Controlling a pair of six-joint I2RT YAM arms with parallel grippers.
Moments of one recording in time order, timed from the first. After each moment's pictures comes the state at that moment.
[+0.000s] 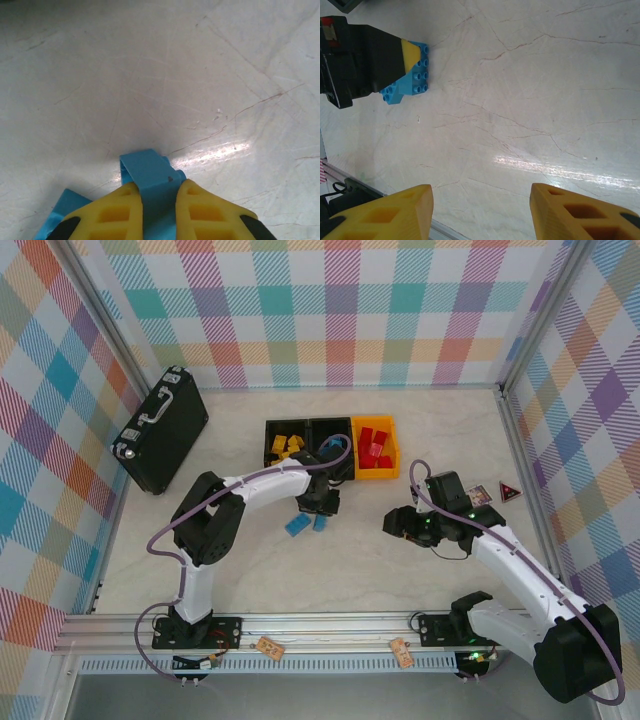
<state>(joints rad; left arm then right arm) -0.77 2.00 1.49 -0.84 -0.04 -0.56 0.39 1.00 0.68 -0.70 -0.44 0.62</state>
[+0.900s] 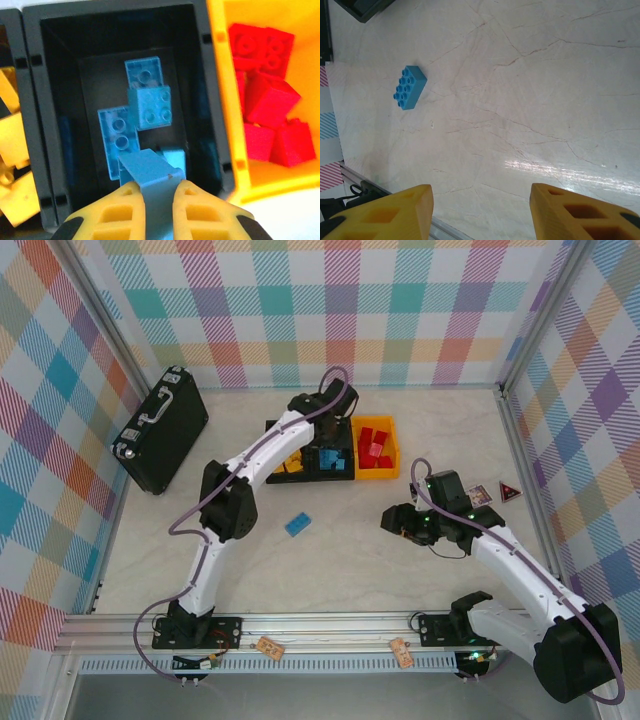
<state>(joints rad) -0.63 2.32 2.29 -1.07 -0.15 -0.52 0.39 1.00 0.67 -0.64 -0.47 0.67</state>
